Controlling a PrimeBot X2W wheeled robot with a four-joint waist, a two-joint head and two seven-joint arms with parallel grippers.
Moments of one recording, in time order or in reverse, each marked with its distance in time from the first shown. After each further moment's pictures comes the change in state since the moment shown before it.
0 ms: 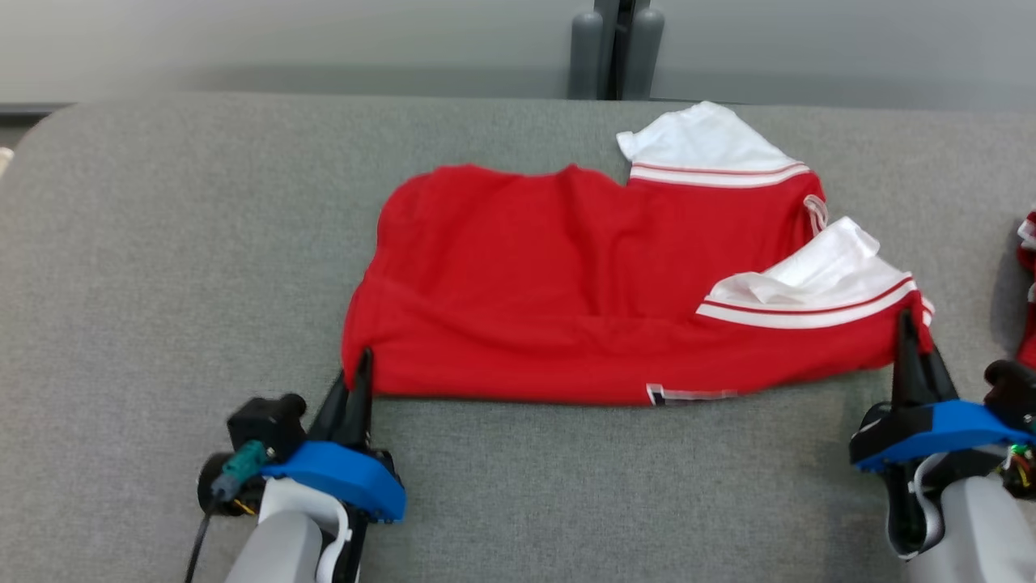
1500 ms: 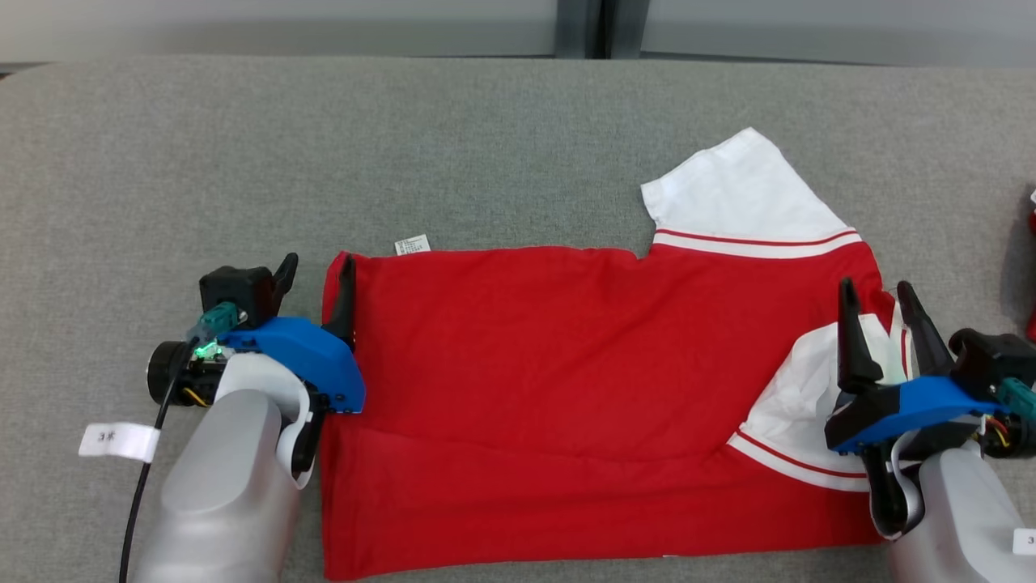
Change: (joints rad) left arm -0.314 0.061 -0.010 0.231 0.010 0.002 0.094; right arm -0.021 -0.037 0.122 -0.045 0.003 0.000 0.000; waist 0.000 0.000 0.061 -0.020
